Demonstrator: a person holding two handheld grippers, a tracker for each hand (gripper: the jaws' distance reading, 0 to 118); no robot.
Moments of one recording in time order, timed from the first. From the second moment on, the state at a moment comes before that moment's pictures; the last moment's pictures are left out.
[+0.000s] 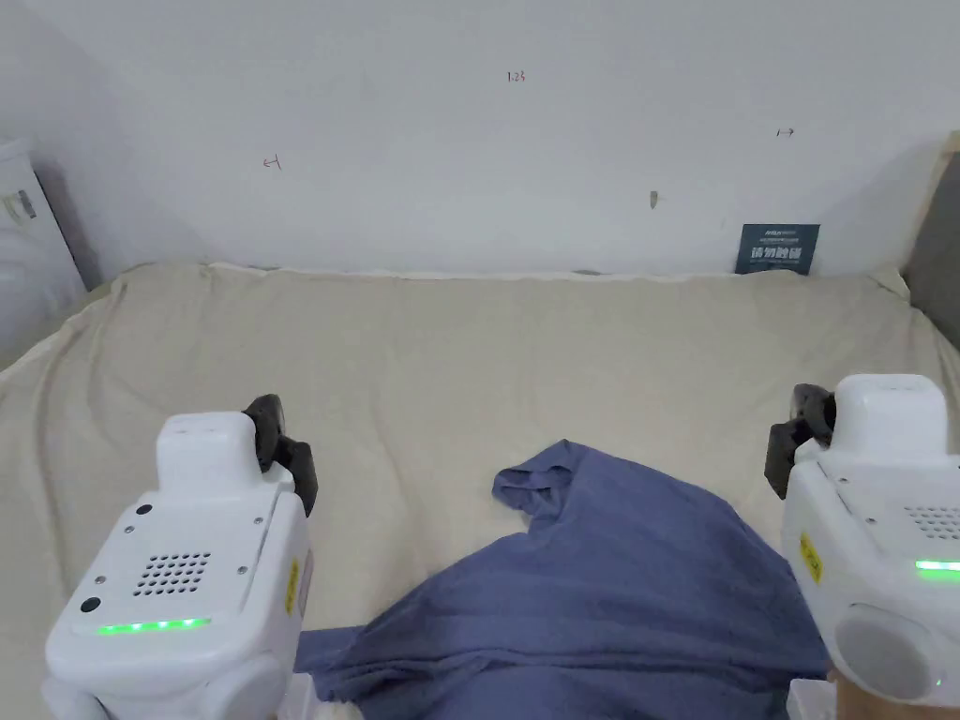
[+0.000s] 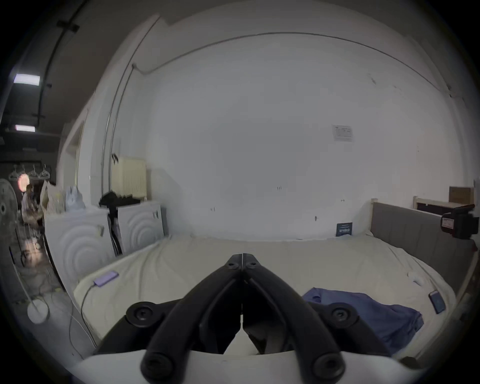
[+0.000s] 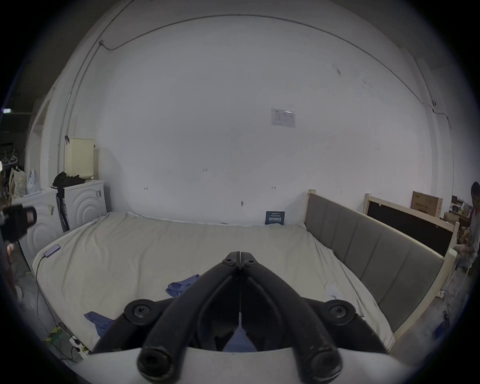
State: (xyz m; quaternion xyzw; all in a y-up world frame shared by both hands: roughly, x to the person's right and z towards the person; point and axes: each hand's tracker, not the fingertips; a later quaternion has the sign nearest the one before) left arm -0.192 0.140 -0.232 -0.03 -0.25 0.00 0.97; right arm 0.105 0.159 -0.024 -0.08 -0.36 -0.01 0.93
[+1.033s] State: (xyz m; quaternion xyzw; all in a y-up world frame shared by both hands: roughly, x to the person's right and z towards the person) left arm -0.209 -0.091 -0.414 -0.43 -0.20 -0.07 0.88; right arm 0.142 0.131 -0.007 -0.11 -0.33 -0.06 0.94
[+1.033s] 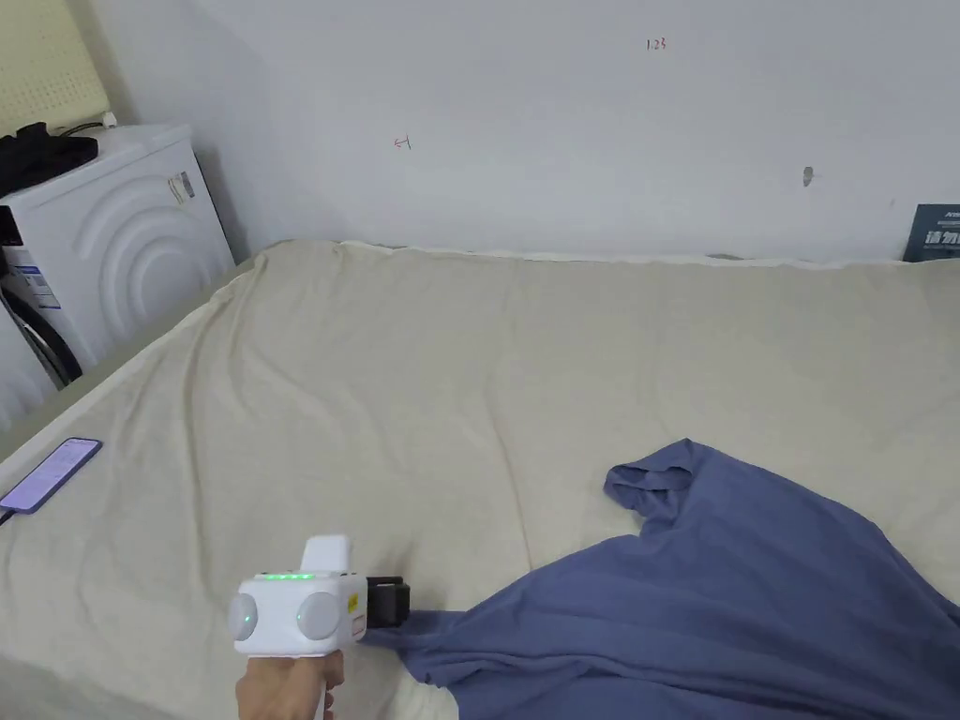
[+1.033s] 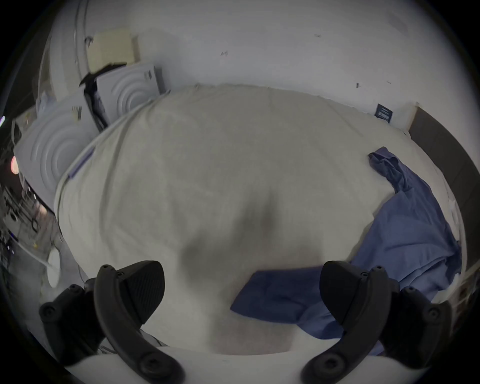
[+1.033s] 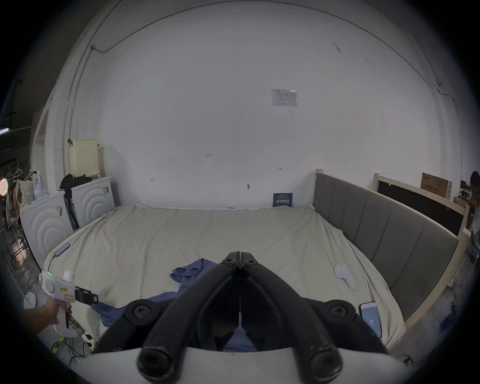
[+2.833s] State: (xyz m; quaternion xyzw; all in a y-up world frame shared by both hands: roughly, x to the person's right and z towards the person) left arm -0.162 0.019 -0.333 -0.24 -0.26 0.00 0.94; right arm 0.346 -0.056 -0.298 -0.35 -0.17 0.04 0.92
